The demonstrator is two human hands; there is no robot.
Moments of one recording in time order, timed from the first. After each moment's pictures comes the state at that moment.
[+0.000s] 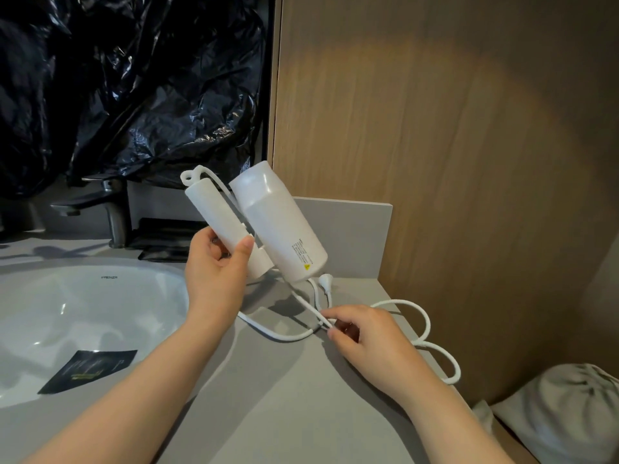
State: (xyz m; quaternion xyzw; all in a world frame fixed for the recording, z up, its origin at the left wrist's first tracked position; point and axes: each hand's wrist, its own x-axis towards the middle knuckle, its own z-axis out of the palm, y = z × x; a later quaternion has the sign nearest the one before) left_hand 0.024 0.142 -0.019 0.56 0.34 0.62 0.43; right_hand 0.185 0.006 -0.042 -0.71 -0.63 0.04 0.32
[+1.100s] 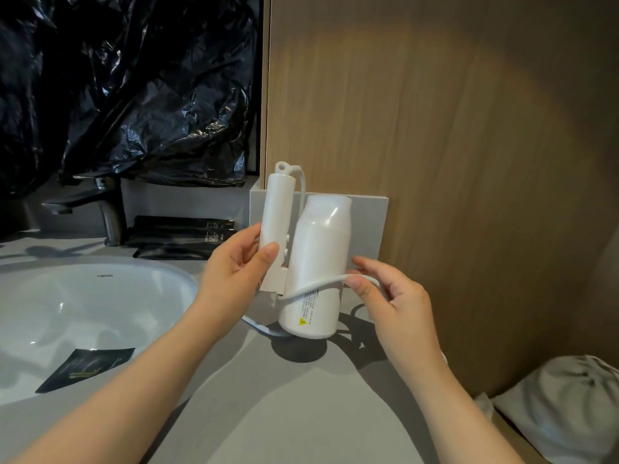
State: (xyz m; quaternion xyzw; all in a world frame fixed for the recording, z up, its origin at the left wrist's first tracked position) left_hand 0.029 0.124 -0.014 0.69 0.19 0.51 0.48; right_hand 0.194 0.001 -0.030 -0.64 -0.49 0.06 0.58
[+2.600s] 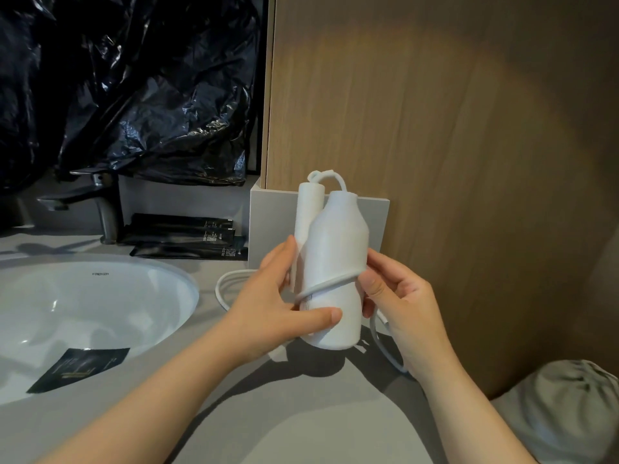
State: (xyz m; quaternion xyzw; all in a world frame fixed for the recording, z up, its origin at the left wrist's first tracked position) left_hand 0.039 0.106 -0.031 0.78 0.19 0.35 0.49; right_hand 0.193 -0.002 -0.016 -0.50 -0.50 0.22 0.67
